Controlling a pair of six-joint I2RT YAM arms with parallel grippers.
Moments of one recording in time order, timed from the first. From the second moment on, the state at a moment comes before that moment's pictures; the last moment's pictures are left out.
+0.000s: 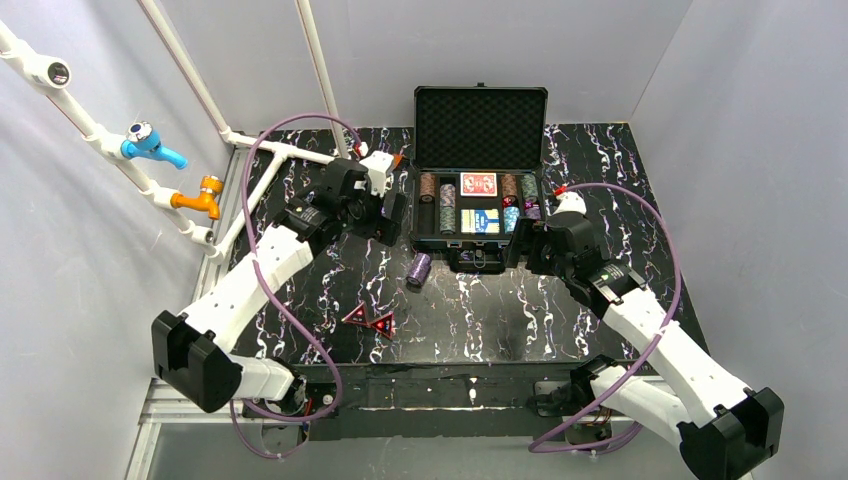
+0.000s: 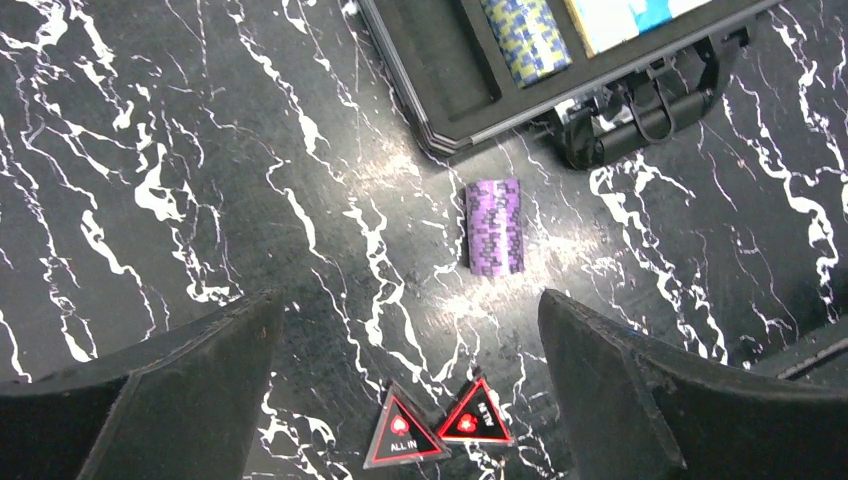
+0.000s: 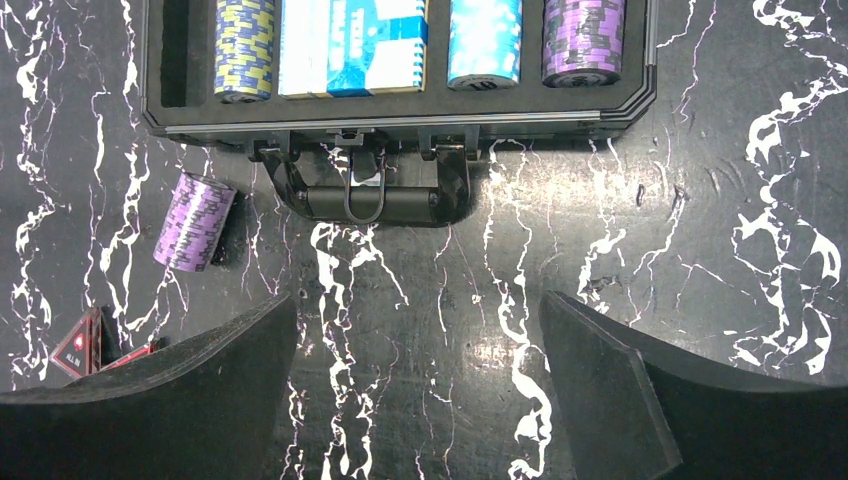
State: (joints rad) left arm -0.55 1.33 1.25 -0.66 -0.02 -0.09; right arm 0.53 0.91 0.78 -0.53 0.19 0.51
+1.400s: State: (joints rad) left arm -0.60 1.53 1.14 -0.61 0.08 -0.20; right arm 0.53 0.88 0.79 -0.48 0.21 0.52
